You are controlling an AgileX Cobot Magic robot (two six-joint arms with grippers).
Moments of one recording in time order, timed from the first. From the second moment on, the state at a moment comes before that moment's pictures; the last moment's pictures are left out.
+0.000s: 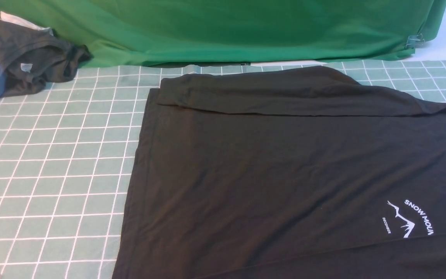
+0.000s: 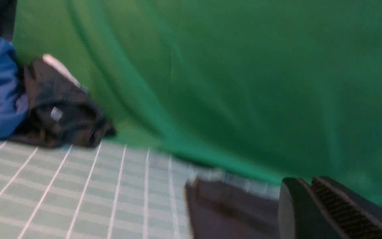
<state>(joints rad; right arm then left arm) 0.04 0.00 0.01 -0.18 0.24 0.11 -0.04 0.00 0.00 -0.43 -0.14 0.01</state>
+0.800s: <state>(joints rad) 0.04 0.00 0.01 -0.04 -0.36 0.56 -0.04 0.74 -0.69 -0.38 0.78 -0.07</state>
